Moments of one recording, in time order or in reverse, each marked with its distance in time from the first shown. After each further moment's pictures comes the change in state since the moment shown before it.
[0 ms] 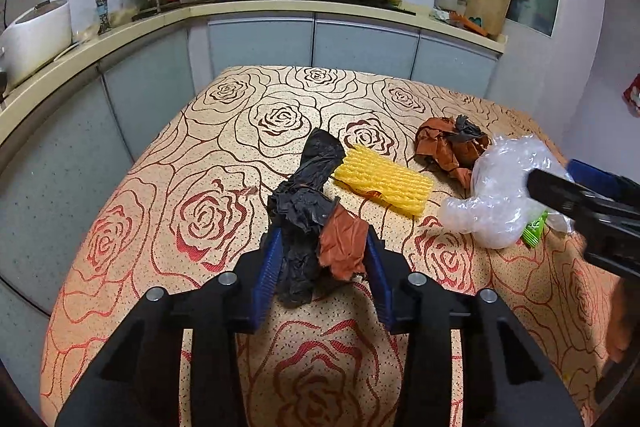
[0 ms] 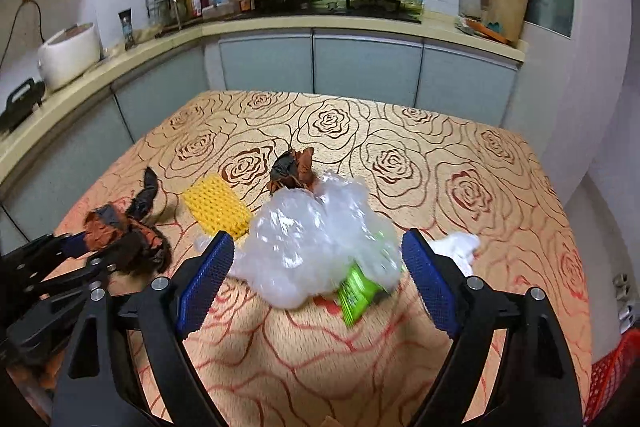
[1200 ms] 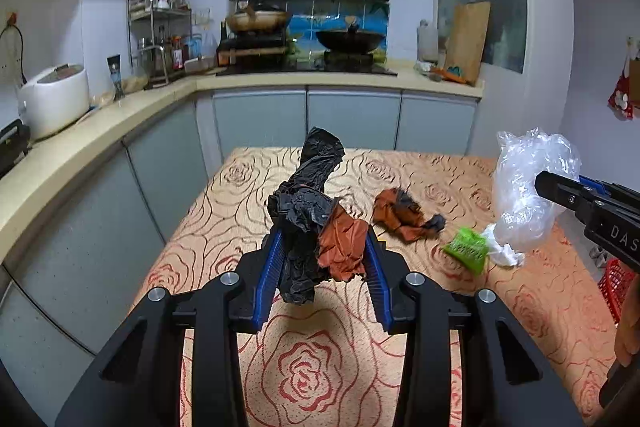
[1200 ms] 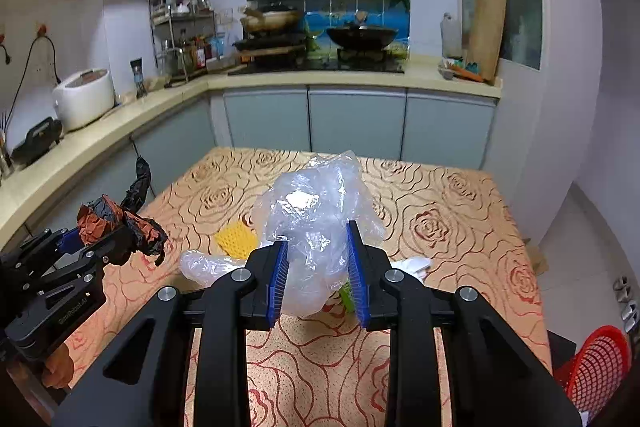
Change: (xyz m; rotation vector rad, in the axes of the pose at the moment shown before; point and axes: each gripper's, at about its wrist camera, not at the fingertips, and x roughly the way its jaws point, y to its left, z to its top) left arm -0.105 -0.031 0.023 0.060 -0.213 0.021; right arm -0.118 -0.016 0.010 0.048 -0.187 0.007
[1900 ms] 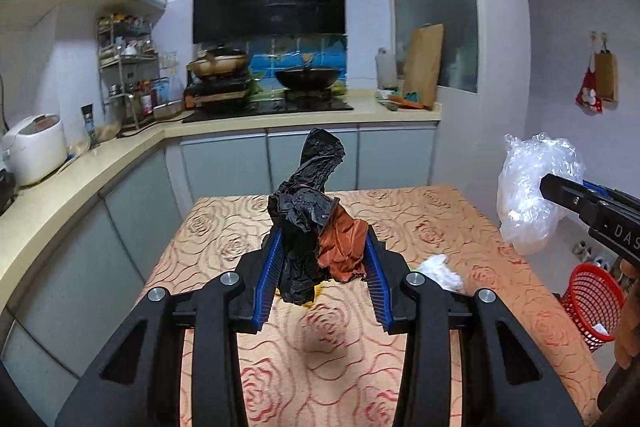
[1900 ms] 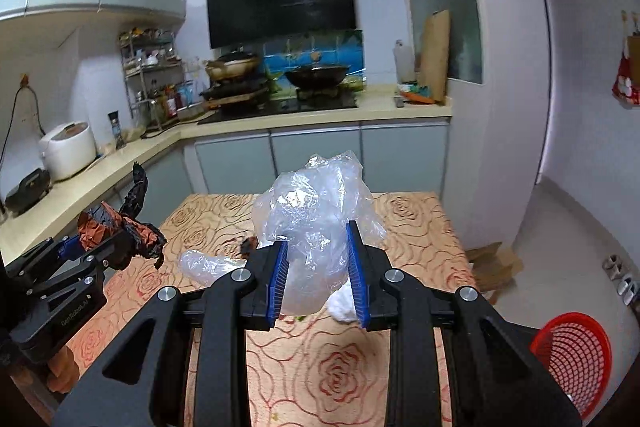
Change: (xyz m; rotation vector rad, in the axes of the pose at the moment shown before) left arm -0.042 -0.063 0.029 0.085 -0.109 -0.099; right arm -0.073 -0.059 0.003 0.111 -0.120 -0.100
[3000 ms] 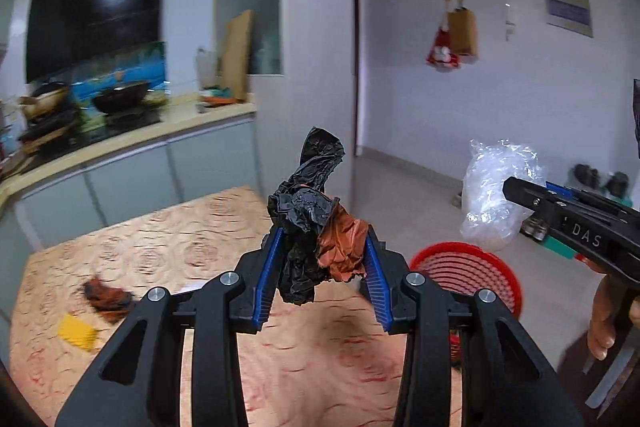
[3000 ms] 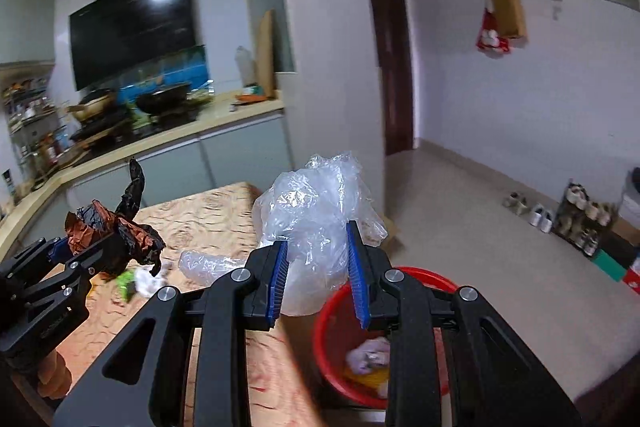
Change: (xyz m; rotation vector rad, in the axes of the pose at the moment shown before) left arm 0.012 -0.231 -0.008 0.229 0.029 -0.525; right arm -0.095 -0.185 -0.056 0.225 -0.014 -0.436
